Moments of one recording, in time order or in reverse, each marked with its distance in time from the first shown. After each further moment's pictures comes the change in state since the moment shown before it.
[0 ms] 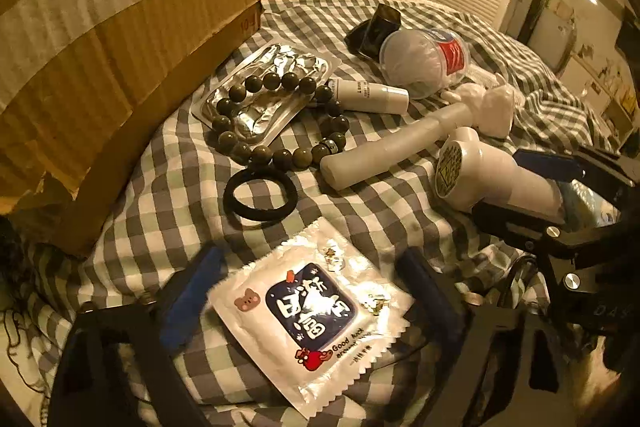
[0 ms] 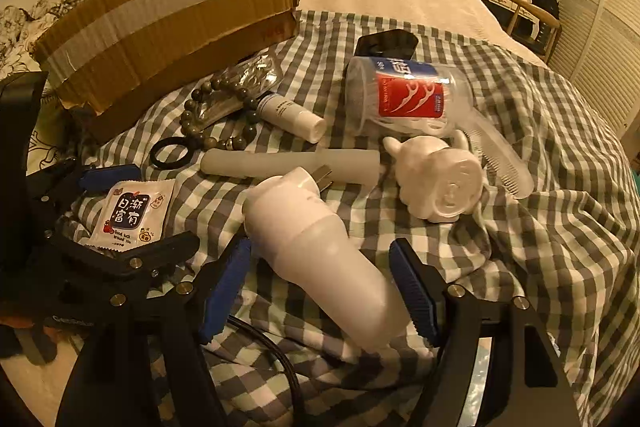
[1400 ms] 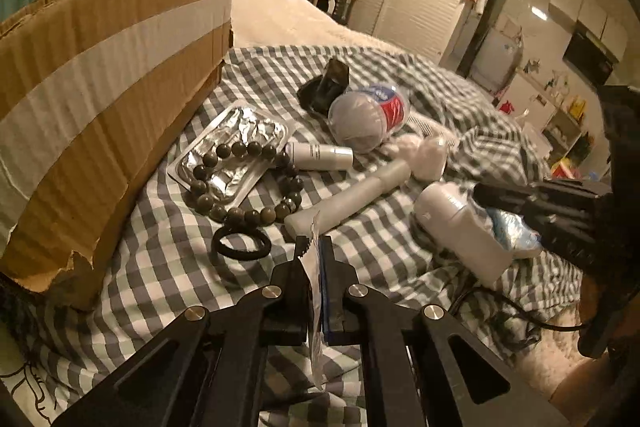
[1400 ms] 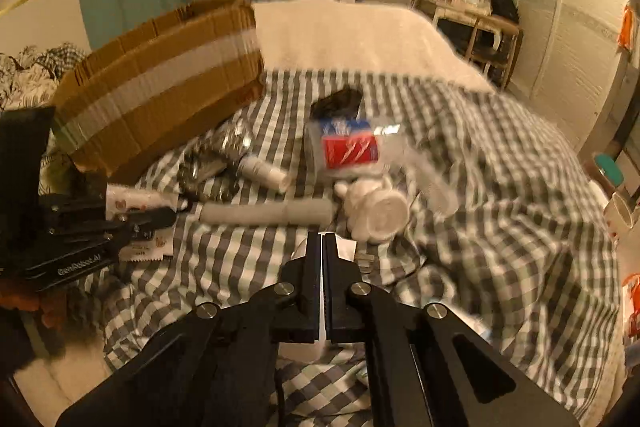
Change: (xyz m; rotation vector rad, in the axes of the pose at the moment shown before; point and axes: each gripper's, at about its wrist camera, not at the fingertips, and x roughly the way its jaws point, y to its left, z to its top) left arm -0.035 0.010 0.018 0.029 -0.085 -0.214; right arm -0.048 -0.016 0.003 0.107 -0.074 -0.042
